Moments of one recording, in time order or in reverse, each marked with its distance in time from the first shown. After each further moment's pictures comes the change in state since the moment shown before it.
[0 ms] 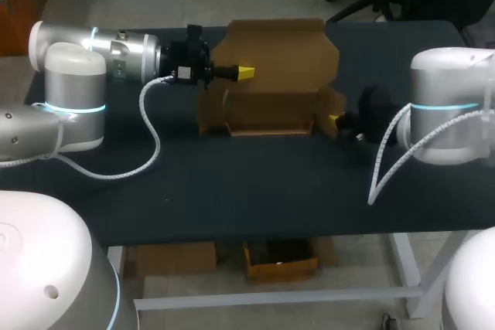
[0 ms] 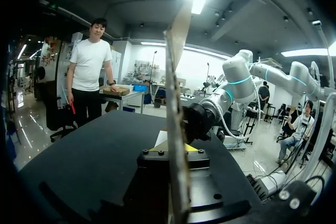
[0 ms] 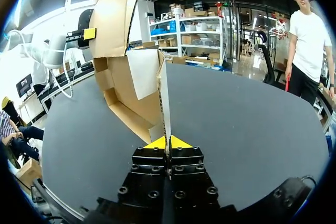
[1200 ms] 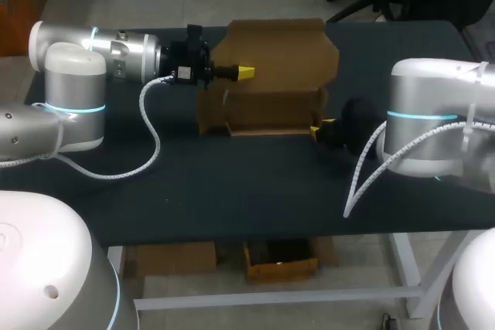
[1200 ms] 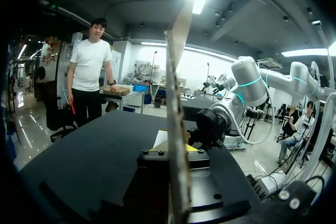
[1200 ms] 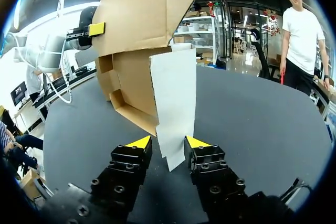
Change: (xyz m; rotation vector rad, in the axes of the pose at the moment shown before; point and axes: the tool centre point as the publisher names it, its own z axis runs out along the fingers) left arm 0.000 0.000 0.000 0.000 0.000 0.000; right arm 0.040 -0.003 0.009 -0.017 -0.055 0.049
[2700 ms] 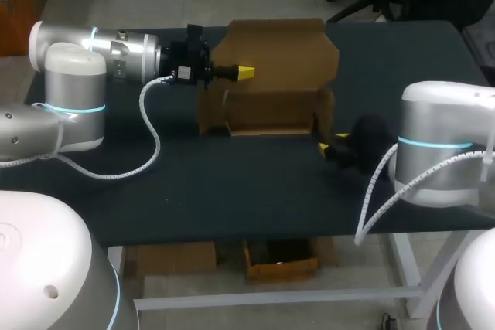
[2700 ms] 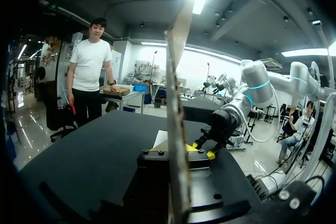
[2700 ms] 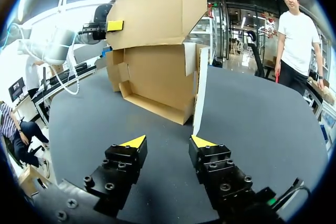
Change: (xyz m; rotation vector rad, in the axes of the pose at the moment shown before) left arm 0.000 0.000 0.000 0.000 0.000 0.000; right arm 0.013 -0.026 -0.046 0.006 -0.041 -0.017
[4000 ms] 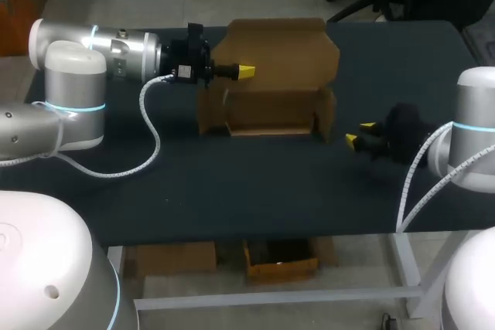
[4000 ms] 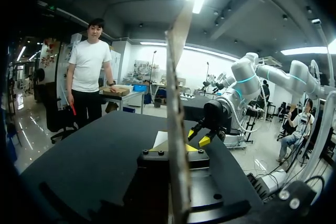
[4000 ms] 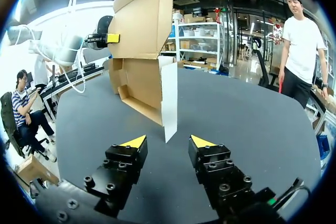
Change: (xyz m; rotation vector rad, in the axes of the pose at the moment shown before) left arm 0.001 -0.004 0.000 -0.005 0.001 0.013; right arm -0.047 0.010 -0.032 -0.027 0.074 -0.051
